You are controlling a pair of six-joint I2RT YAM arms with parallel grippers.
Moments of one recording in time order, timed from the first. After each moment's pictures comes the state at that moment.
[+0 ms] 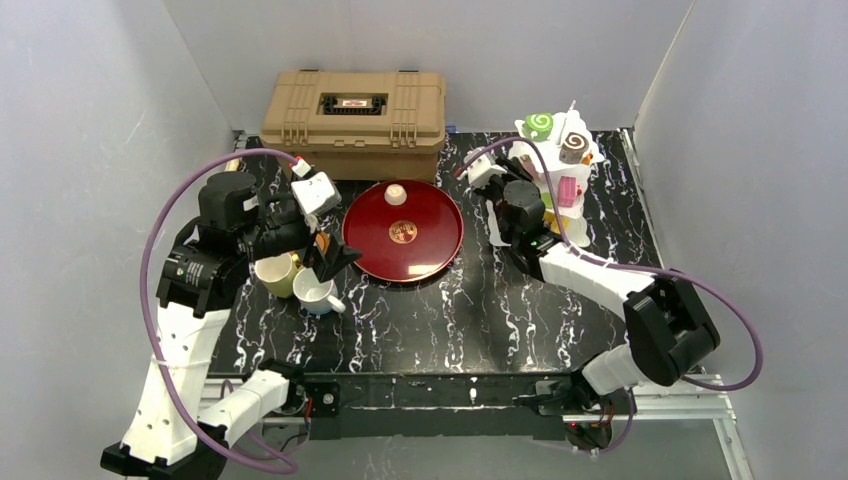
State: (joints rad) left arm -0.29 0.93 1.41 -0.97 0.66 0.43; right arm 0.63 1.44 0.85 0.58 0.49 -0.78
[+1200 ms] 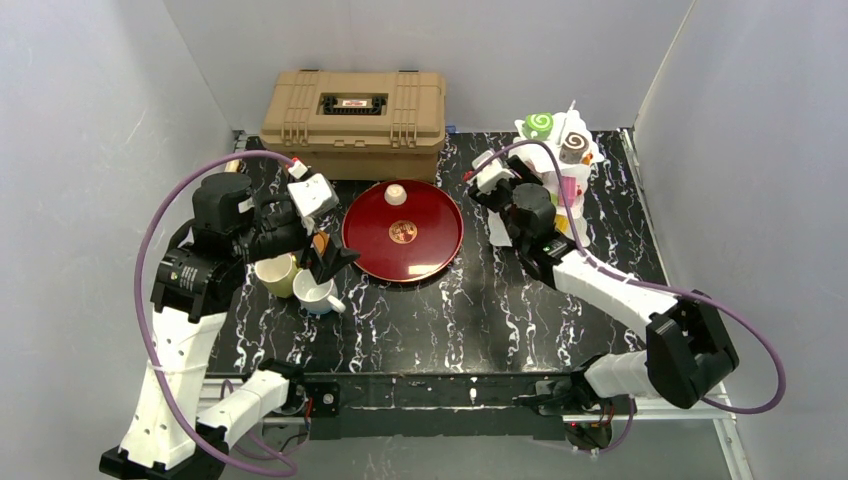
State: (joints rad) left arm -0.29 0.93 1.44 -1.00 0.66 0.45; right arm 0.63 1.33 0.82 0.46 0.40 -0.65
